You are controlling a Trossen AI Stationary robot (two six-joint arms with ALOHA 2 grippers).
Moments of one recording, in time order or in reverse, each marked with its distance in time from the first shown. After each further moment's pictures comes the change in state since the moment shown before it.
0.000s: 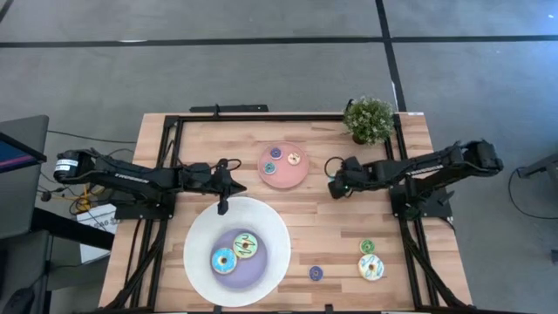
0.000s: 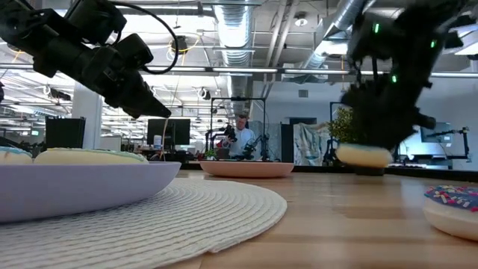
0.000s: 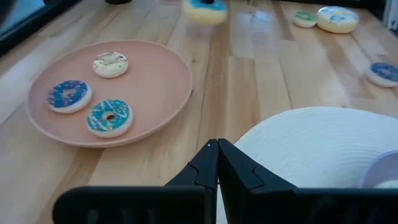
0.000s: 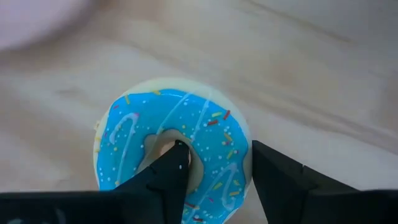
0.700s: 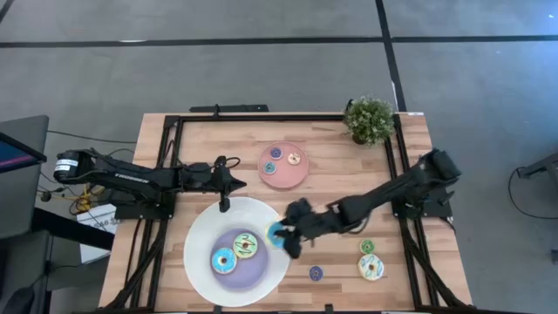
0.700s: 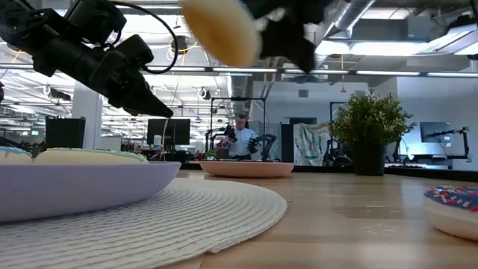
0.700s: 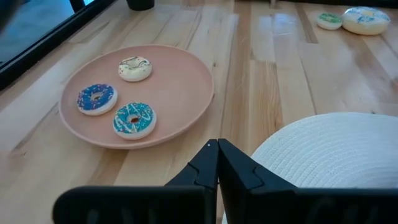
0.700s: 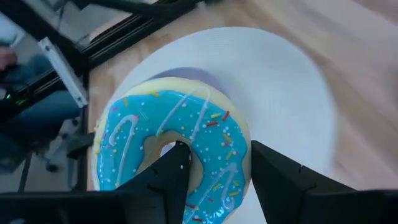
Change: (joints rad) left arm 0.000 0.000 0.000 0.008 -0.082 0.017; right arm 0.389 0.480 0.580 0.505 -0.036 -0.349
